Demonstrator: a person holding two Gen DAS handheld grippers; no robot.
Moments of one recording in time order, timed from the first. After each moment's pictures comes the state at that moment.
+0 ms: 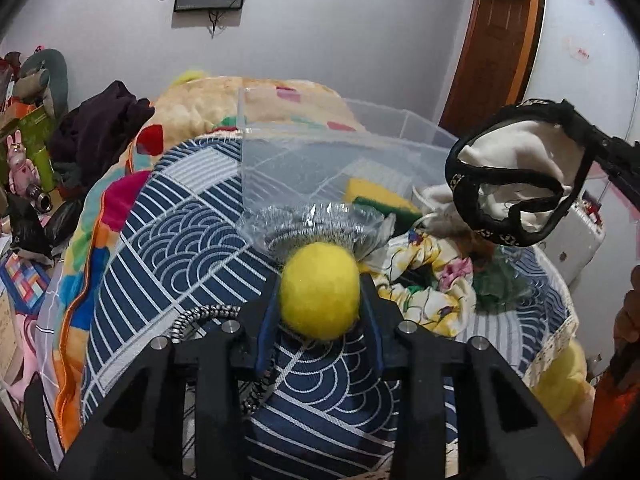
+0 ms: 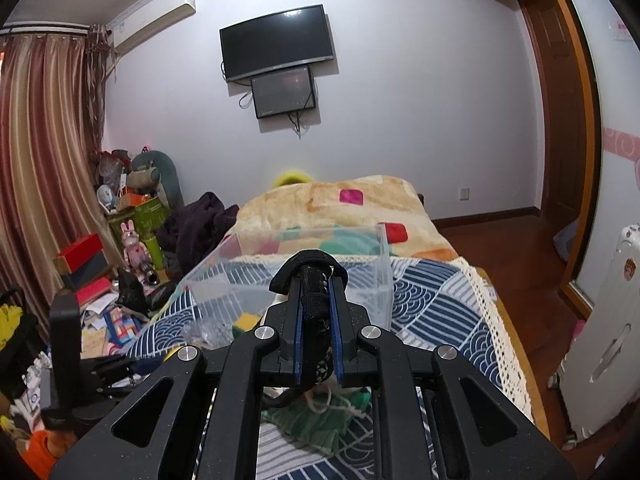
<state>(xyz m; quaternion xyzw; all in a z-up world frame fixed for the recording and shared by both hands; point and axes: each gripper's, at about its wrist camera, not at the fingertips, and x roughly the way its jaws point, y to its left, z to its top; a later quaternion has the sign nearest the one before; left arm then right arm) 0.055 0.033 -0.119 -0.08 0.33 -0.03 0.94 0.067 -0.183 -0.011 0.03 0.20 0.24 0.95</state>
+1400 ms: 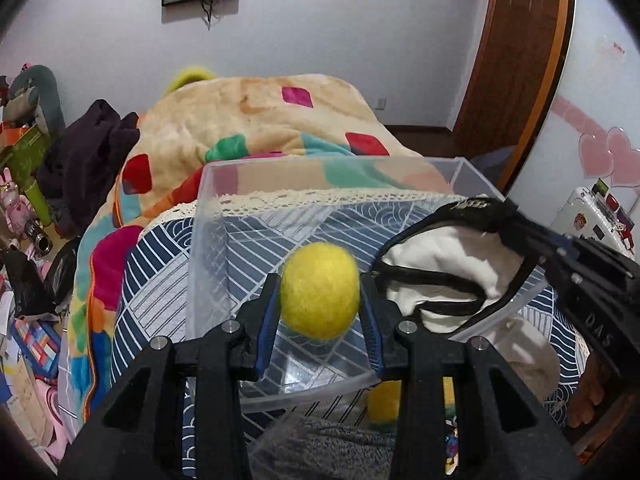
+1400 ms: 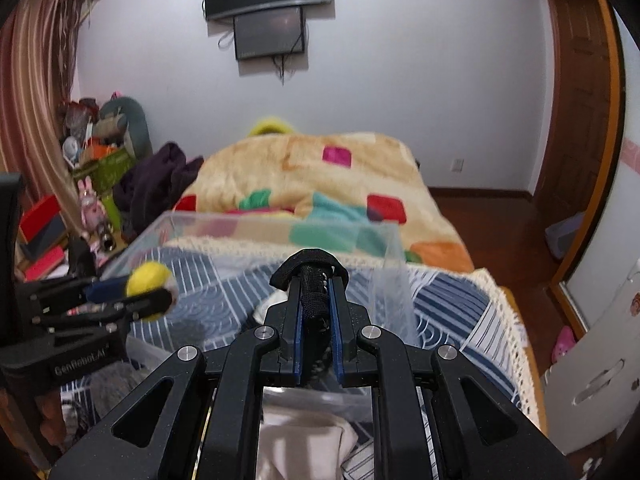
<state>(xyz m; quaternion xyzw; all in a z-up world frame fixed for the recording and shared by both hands) 0.211 0.039 -0.083 -0.05 0.38 0.00 0.92 0.170 -0.135 -0.046 -0.03 0.31 0.23 0.92</state>
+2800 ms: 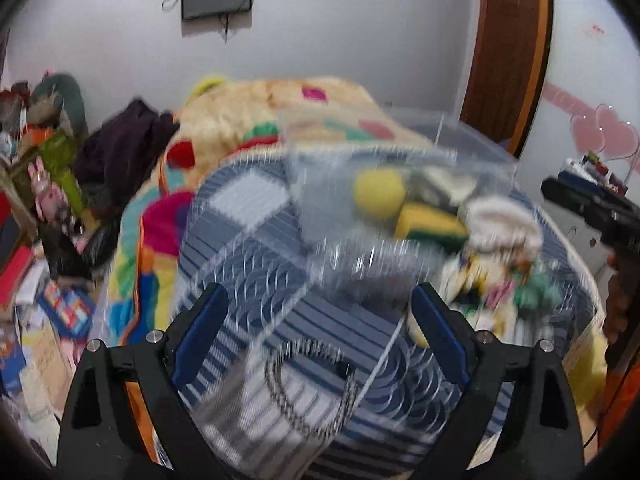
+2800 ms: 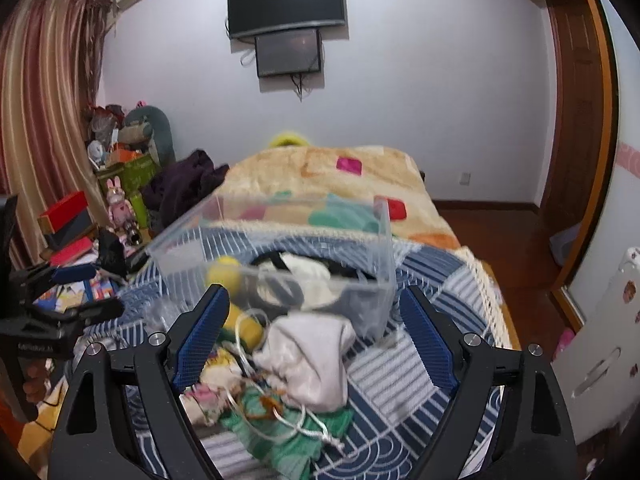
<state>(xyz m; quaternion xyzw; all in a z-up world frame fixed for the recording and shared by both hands) 0.071 0.056 -0.101 -0.03 0.37 0.02 0.93 0.106 -0.164 -0.044 -0.03 0.27 0.24 0.93</state>
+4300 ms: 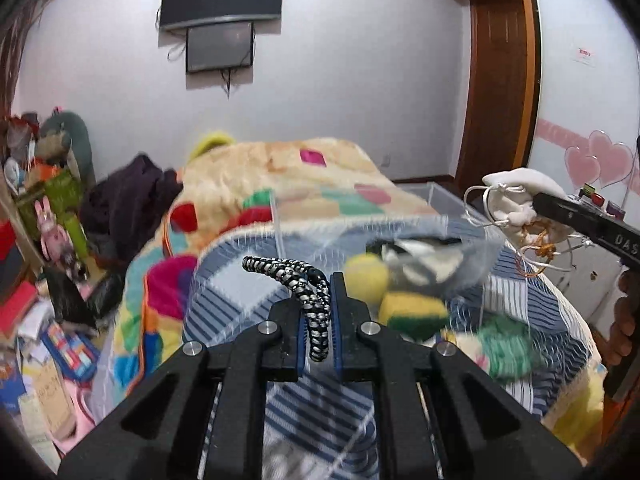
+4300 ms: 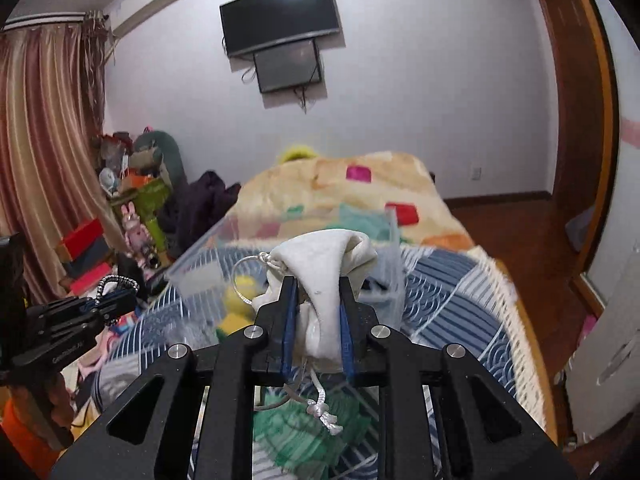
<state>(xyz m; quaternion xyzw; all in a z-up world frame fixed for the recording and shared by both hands) 0.081 0.039 -0.045 -0.01 0.26 0.02 0.97 0.103 -0.177 -0.018 0.03 0.24 0.26 0.94</state>
